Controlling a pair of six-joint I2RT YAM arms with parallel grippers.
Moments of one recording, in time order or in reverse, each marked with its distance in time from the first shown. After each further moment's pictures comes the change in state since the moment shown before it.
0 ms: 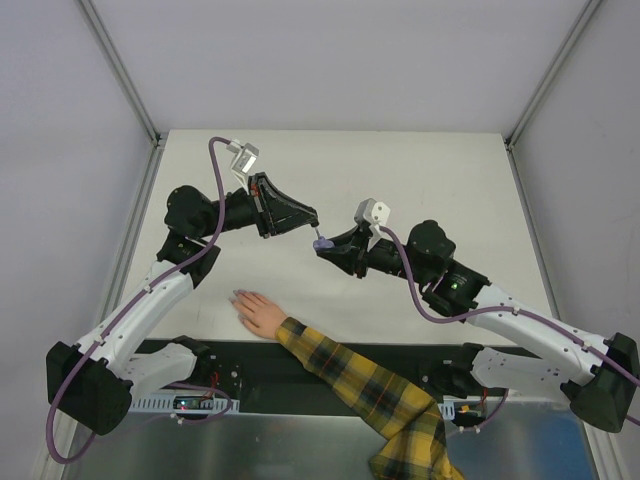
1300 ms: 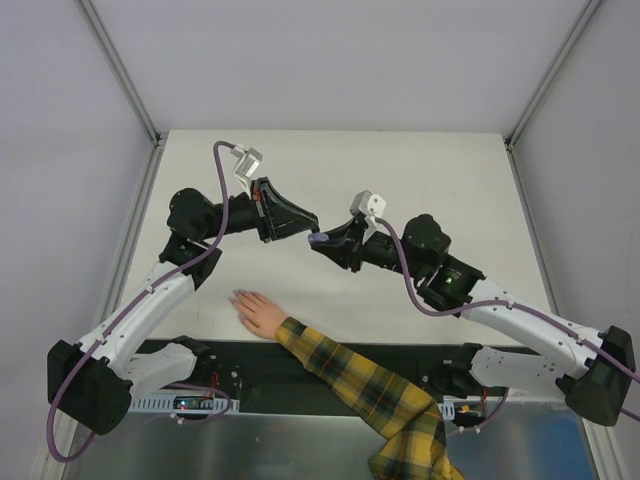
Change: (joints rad) left arm -0.007 0.000 -0.028 0.016 0.030 0.001; right arm 0.005 0.049 0.048 0.025 0.014 0.023
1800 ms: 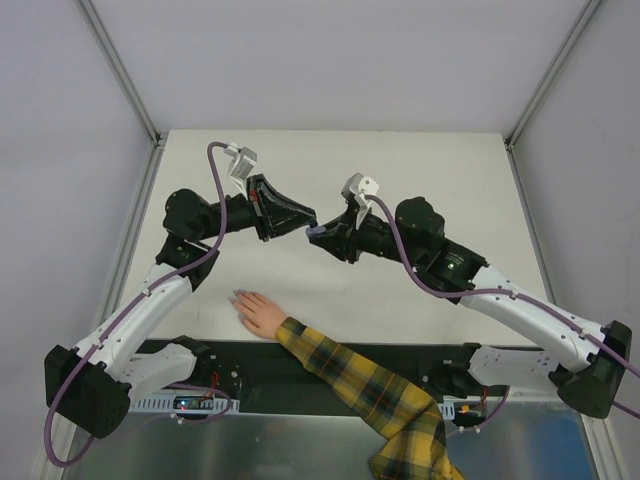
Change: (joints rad) left arm 0.002 -0.018 0.005 -0.009 -0.020 0.096; right arm -0.001 0.068 0.187 -0.231 0.037 0.050
